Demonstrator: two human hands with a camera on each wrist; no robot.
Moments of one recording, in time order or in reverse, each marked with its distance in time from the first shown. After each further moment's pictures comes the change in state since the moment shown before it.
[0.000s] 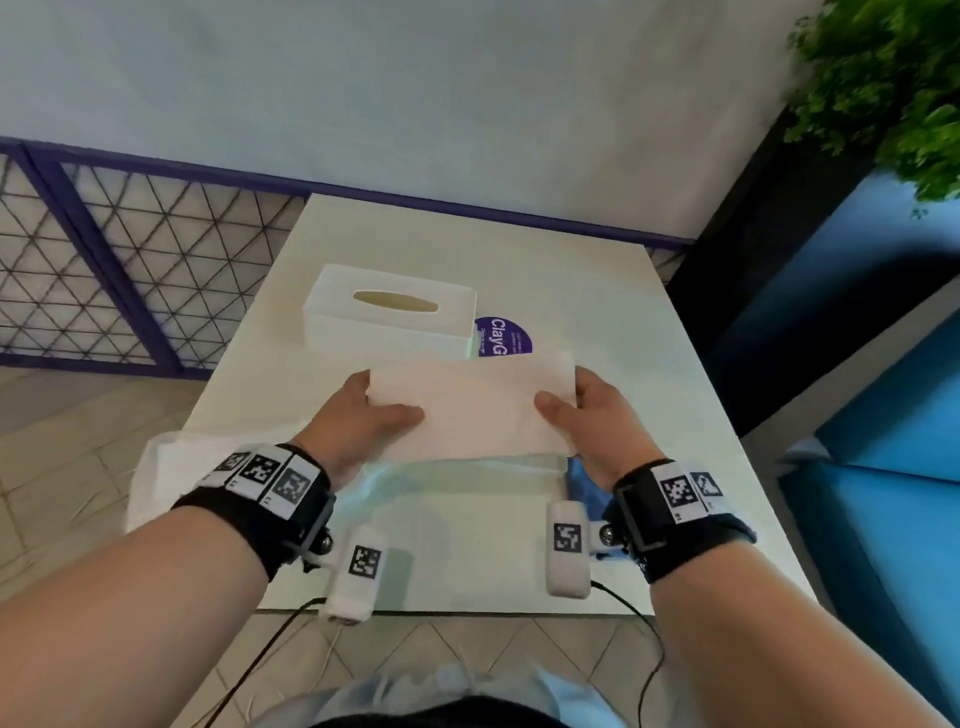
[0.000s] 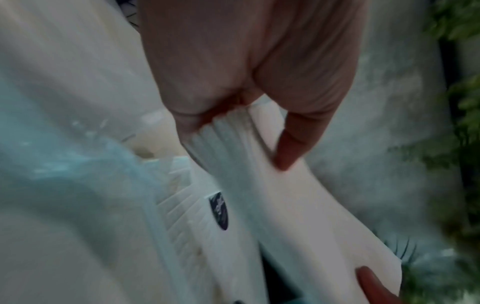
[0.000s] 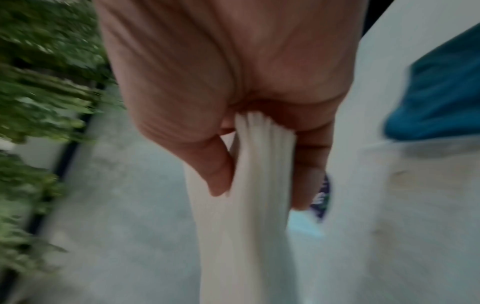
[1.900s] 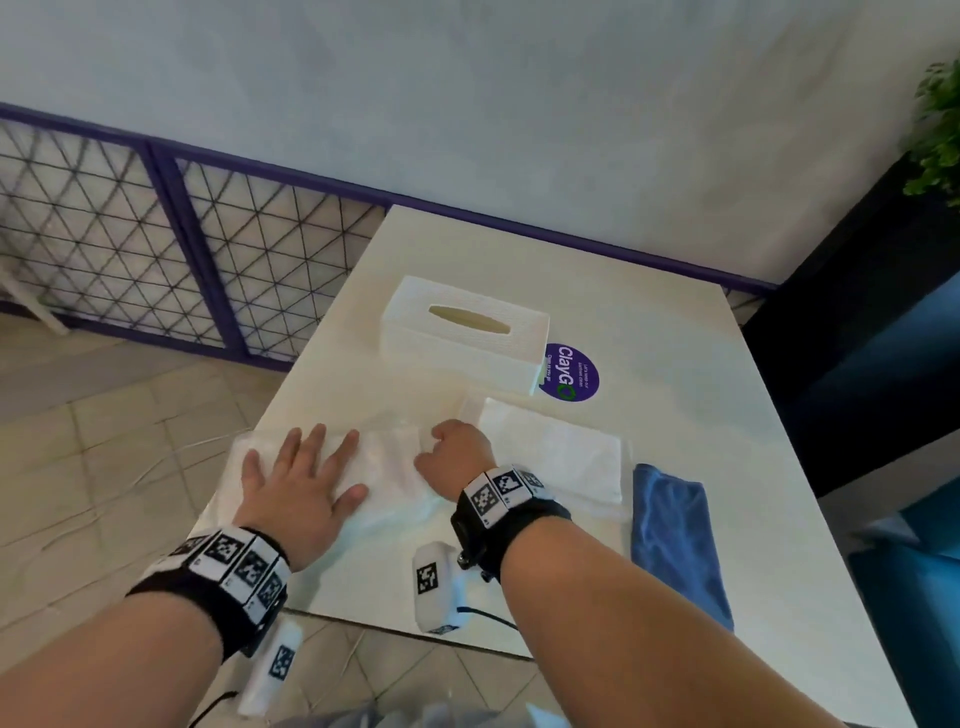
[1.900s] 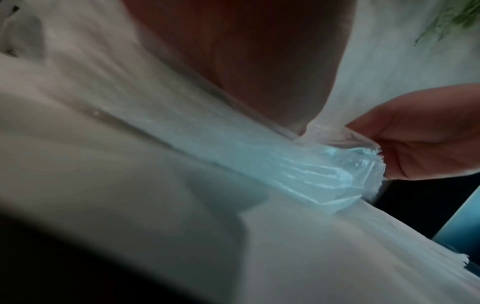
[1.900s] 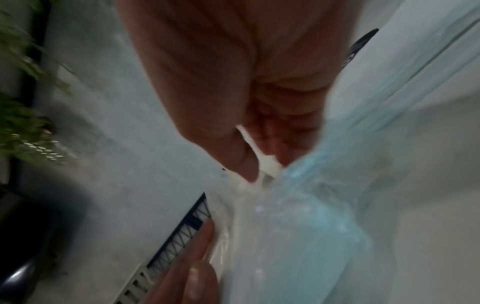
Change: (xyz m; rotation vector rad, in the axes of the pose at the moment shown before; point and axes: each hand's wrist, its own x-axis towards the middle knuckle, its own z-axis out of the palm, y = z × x) left_hand -0.034 -0.068 -0.115 1.476 0.178 -0.045; right_hand 0.041 0.027 0.189 -0.738 -0.344 0.010
